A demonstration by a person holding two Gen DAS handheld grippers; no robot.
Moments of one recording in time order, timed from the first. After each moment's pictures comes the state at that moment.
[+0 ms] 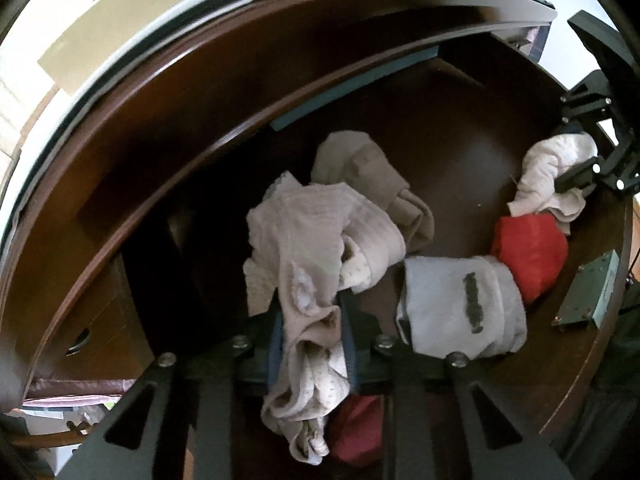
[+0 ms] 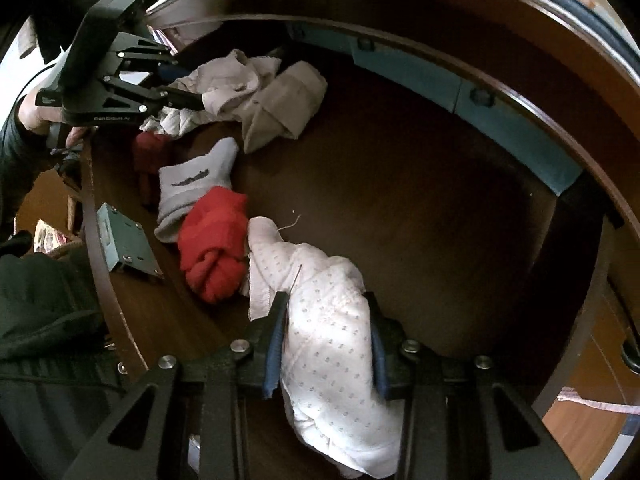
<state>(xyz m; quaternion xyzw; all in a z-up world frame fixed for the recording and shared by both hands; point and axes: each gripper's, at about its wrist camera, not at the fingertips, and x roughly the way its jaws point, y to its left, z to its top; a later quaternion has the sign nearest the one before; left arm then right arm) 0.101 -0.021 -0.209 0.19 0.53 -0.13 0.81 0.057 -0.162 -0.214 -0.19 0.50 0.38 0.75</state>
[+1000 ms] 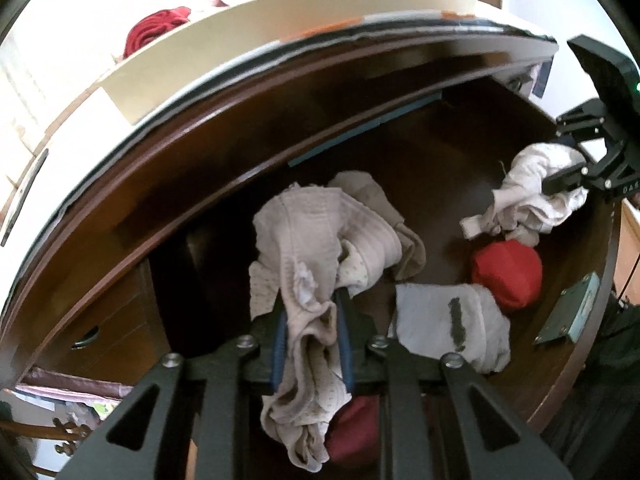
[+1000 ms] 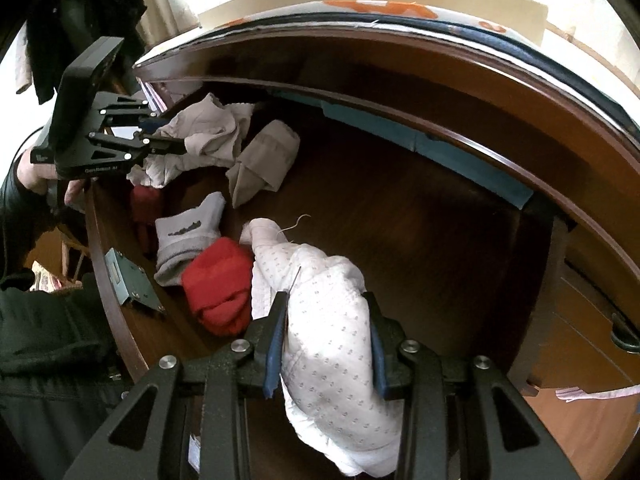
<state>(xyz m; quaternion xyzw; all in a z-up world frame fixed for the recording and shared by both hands) 0.054 -0.003 -0.184 0.16 0.48 -0.11 0.86 0.068 -0.173 -0.193 -0.13 0.44 0.36 0.81</state>
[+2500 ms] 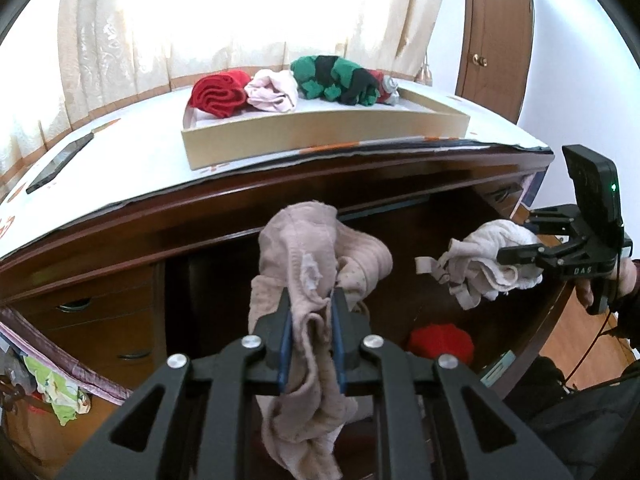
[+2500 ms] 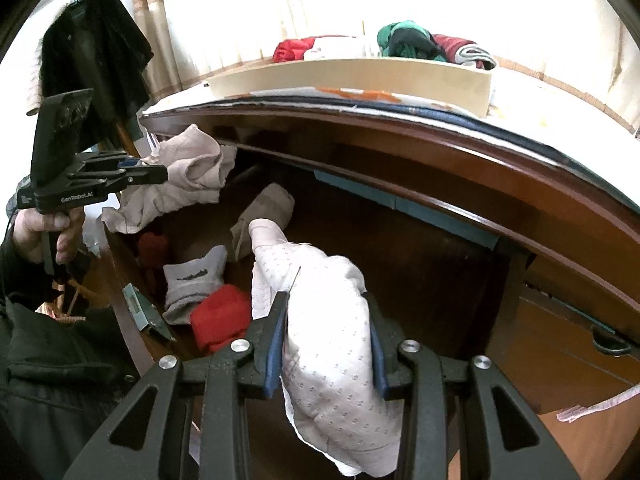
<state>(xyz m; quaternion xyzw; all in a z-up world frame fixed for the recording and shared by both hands) 0.005 0.015 -0.135 0.02 0.37 -0.10 0.92 0.054 -0.196 -0.171 -0.09 0.34 0.36 0.86</state>
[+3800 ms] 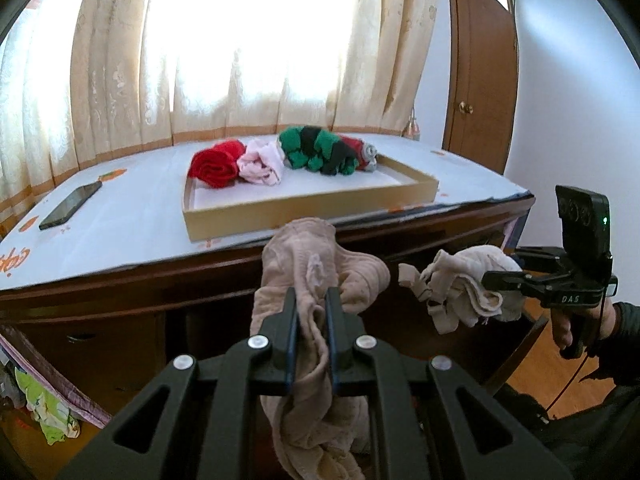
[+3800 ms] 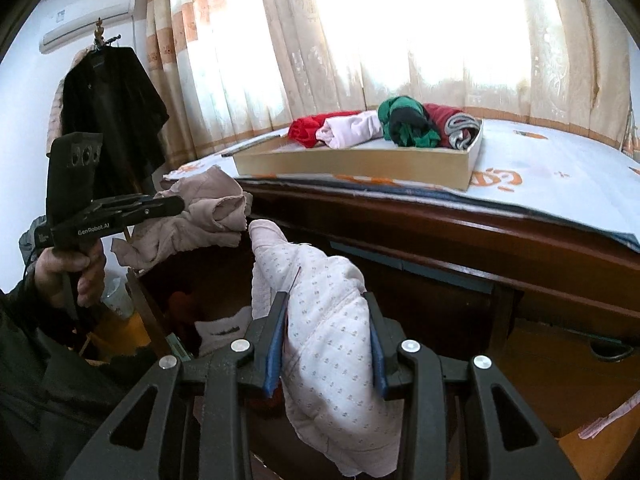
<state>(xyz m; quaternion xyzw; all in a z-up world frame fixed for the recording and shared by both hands) -0.020 0.006 -0.097 0.01 0.27 -0.11 0.96 0.033 -0.215 -0.151 -0.02 0.23 0.39 0.89</state>
